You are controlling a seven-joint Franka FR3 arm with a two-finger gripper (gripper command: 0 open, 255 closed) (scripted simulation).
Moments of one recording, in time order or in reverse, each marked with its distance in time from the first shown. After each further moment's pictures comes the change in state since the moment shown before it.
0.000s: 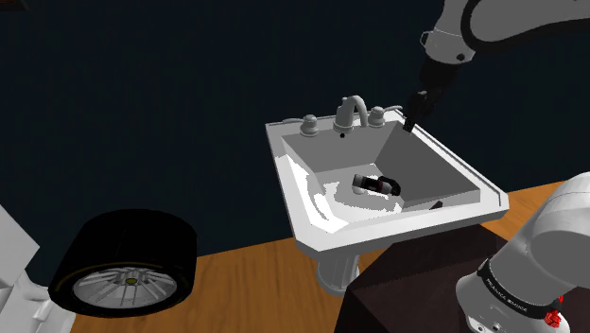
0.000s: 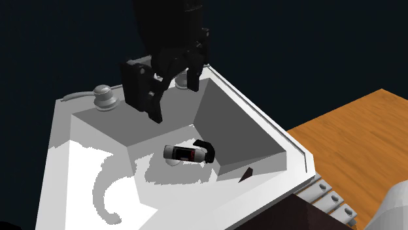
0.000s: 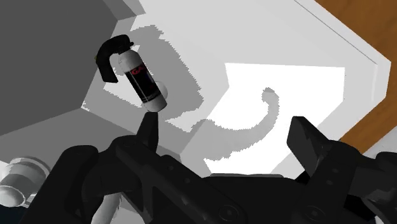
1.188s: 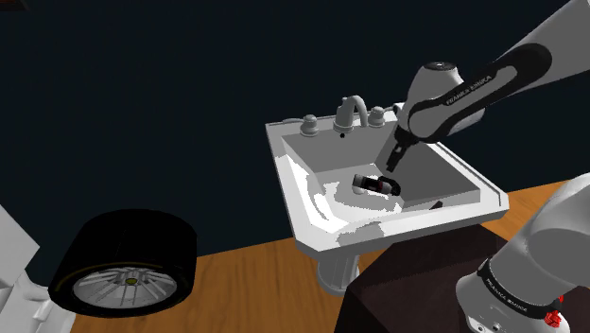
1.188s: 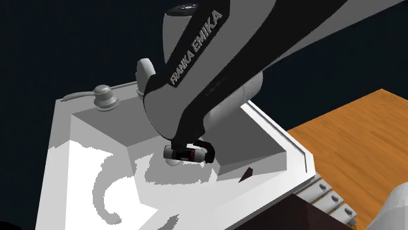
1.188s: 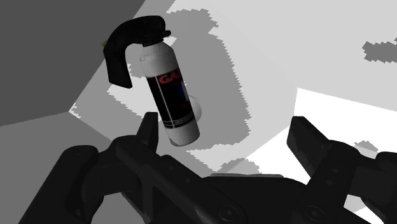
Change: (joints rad) arm -0.028 0.544 -0.209 -0.173 -0.123 0.753 -0.277
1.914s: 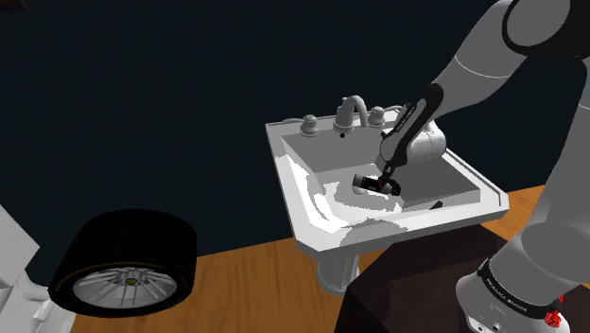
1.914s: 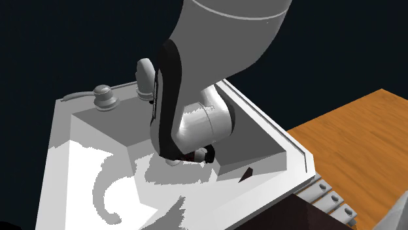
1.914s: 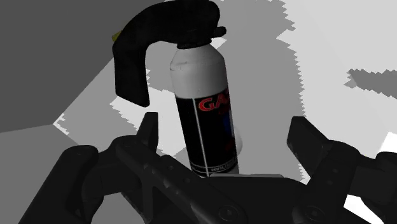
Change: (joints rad) arm -0.096 0.532 0.077 0.162 0.314 0.389 -0.397
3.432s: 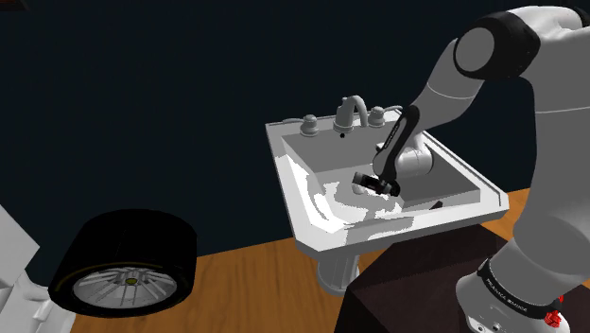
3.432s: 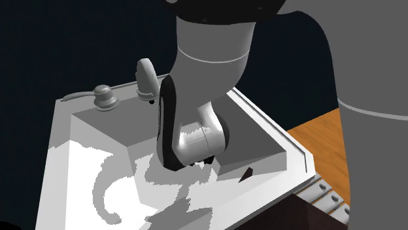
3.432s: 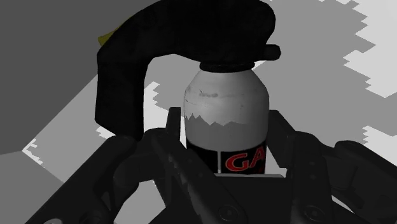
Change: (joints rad) arm -0.144 0.274 0.126 0.139 0.032 0.152 -0.084
